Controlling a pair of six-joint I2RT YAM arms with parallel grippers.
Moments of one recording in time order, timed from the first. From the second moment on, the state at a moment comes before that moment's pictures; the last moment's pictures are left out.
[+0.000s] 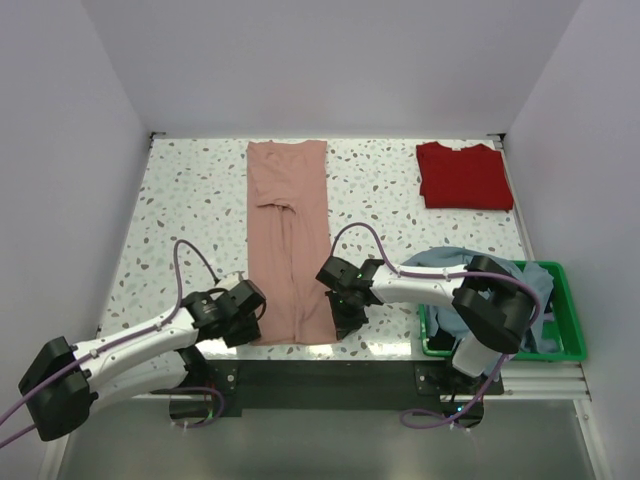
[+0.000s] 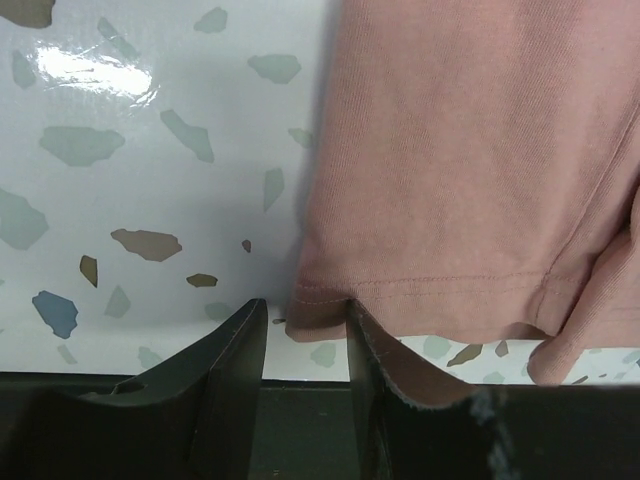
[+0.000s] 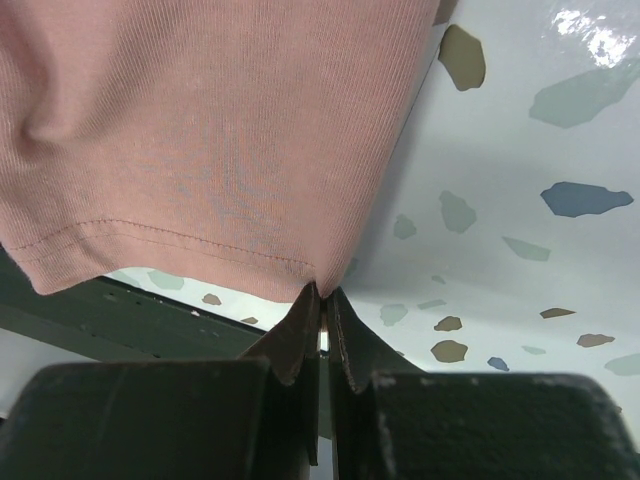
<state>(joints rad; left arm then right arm) -0.86 0.92 0.43 -0.80 -0.17 -1.17 1.02 1.65 0.92 -0.62 -0.12 0.83</state>
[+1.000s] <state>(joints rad) -0.88 0.86 0.41 -0.77 -0.17 -1.19 1.02 1.60 0.94 -0.67 -0.09 0.85</state>
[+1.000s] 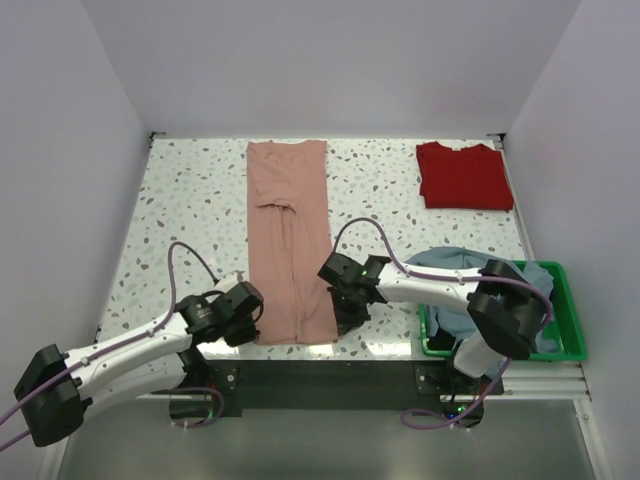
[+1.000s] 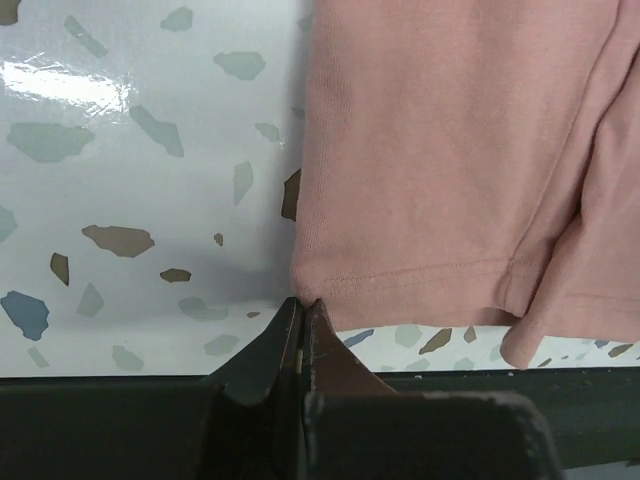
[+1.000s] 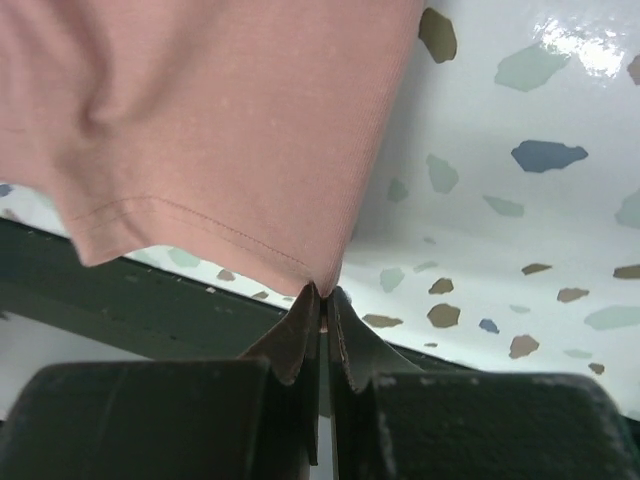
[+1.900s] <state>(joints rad) -0.80 1.06 0.74 -0.83 -0.32 -1.03 0.93 1.66 1.30 -0.86 0.02 0.82</state>
